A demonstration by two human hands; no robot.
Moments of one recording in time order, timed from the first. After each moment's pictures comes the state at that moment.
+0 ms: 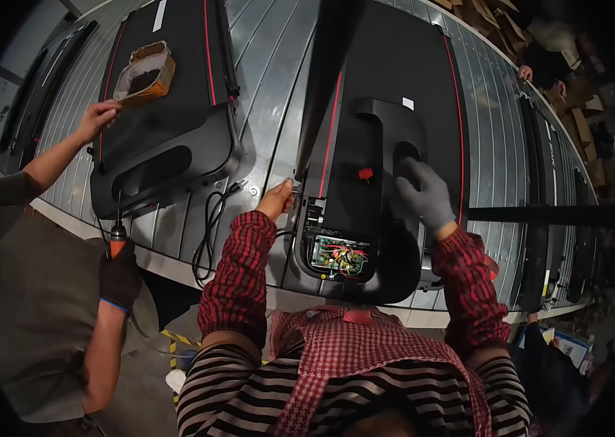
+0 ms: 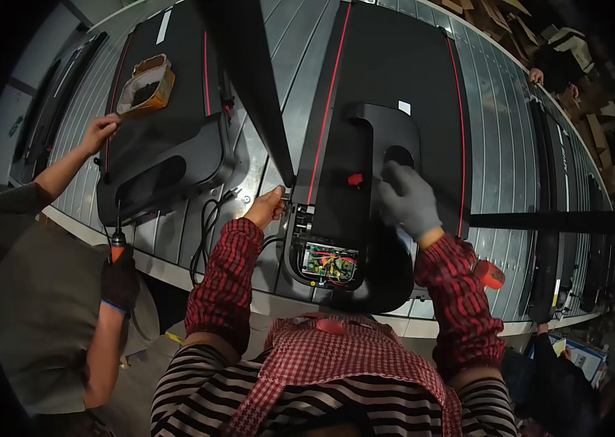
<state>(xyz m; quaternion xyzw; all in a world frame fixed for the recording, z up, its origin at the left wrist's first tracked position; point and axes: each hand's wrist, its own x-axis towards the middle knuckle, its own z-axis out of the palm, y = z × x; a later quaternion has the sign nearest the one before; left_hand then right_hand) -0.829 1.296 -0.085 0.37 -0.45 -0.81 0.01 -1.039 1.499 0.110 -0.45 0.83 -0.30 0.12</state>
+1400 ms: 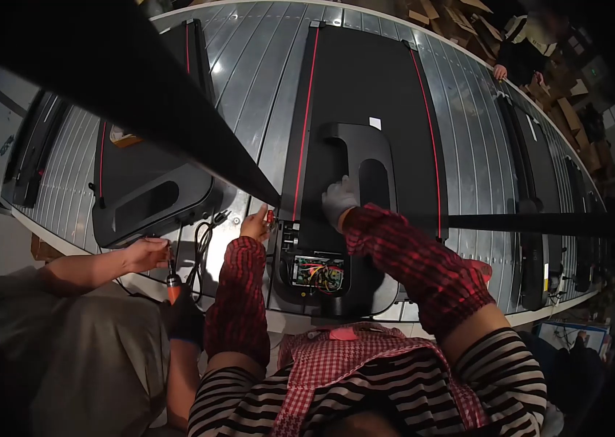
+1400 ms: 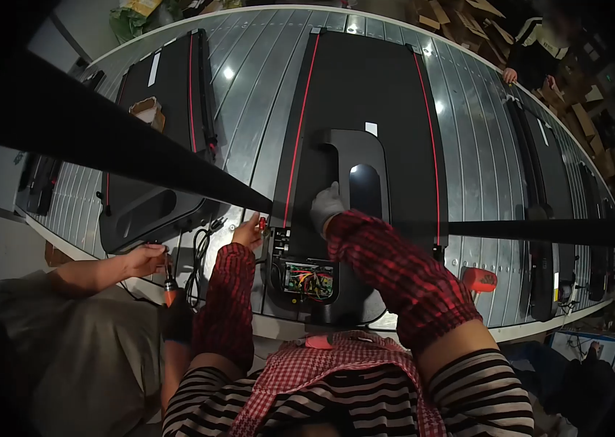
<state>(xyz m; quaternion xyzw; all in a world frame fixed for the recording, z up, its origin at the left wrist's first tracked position) -0.839 1.301 -0.074 0.56 -0.41 -0.72 0.02 -1.020 1.429 0.014 -0.62 0.73 0.29 0.03</state>
